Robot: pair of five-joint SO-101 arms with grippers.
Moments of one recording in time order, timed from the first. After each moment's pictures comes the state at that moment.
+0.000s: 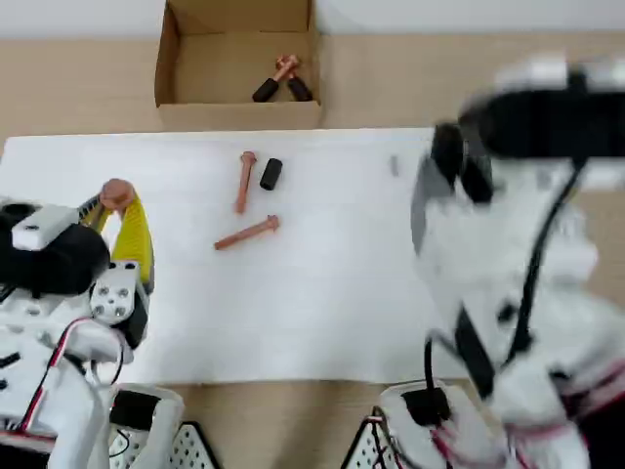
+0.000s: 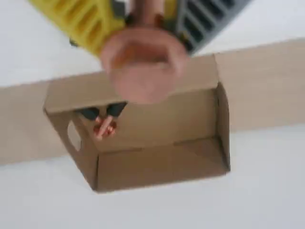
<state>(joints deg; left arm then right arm) 5.5 -80.0 27.5 67.5 -14.0 -12.3 -43.8 -24.7 101.4 -14.4</state>
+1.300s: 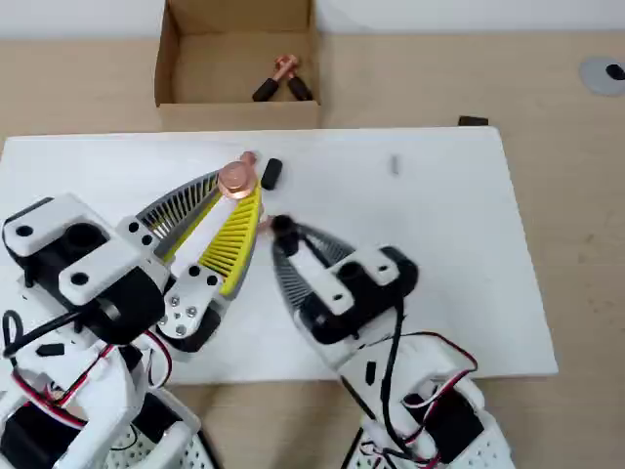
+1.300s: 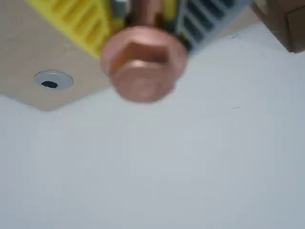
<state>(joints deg) 33.5 -79.5 36.0 41.7 -12.9 -42.8 -103.6 77.6 39.6 -6.2</state>
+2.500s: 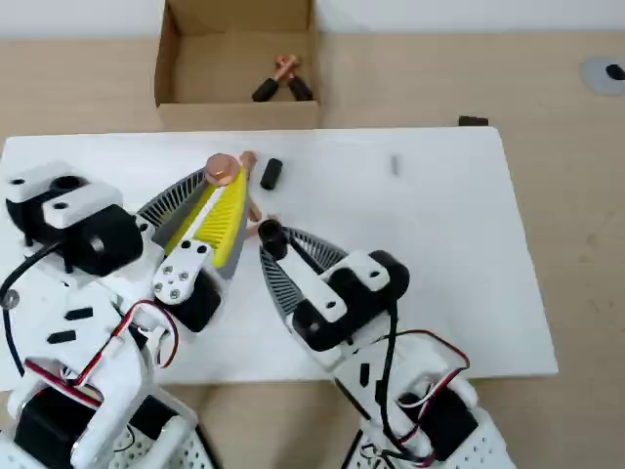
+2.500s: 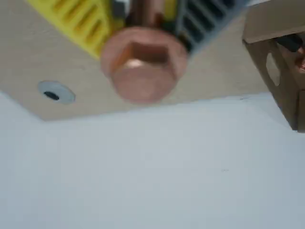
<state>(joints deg) 27.2 -79.6 40.9 42.7 2.2 -44.4 -103.6 79.5 36.3 -6.3</state>
